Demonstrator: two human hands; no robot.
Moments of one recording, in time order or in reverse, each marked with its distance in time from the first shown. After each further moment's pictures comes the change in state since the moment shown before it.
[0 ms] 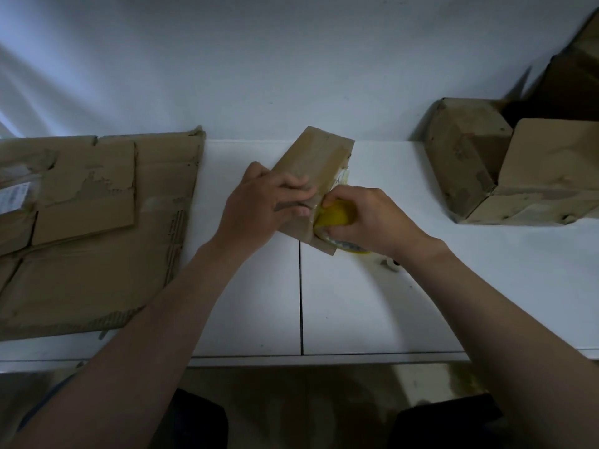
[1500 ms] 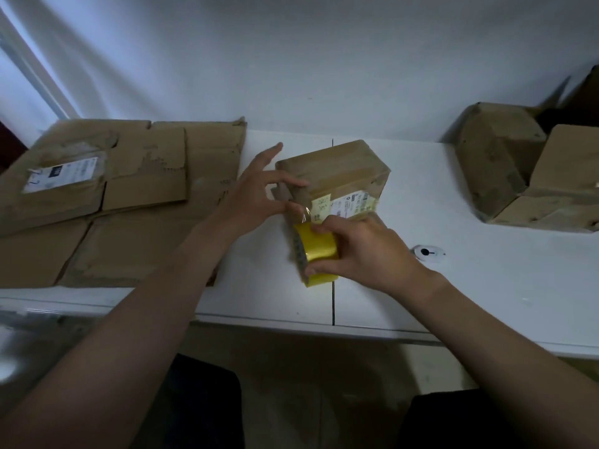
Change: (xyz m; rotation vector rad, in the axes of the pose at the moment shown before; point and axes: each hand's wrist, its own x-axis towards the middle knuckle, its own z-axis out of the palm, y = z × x) left_hand -0.041 -0.028 -0.058 -0.301 -0.129 -0.268; right_hand -0.052 -0.071 0.044 -0.127 -0.071 -0.138
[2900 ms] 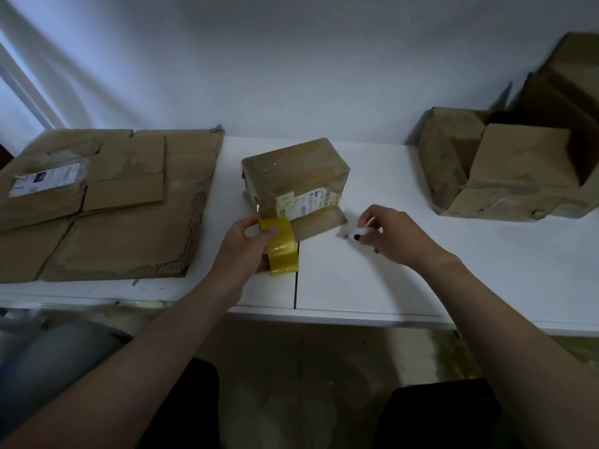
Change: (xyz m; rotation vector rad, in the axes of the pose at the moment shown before) left_hand -0.082 0.085 0.068 -0.606 0.206 -0.727; right_hand -0.041 0.097 -0.043 0.183 -0.010 0.413
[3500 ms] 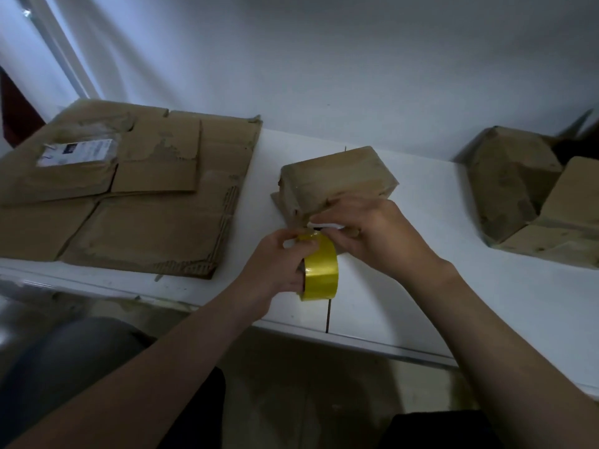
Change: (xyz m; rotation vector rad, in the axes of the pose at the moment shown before) left_hand 0.021 -0.007 -0.017 -0.065 -0.149 -0.090; right_hand 0.036 -0.099 0.036 -0.157 0.139 -0.942
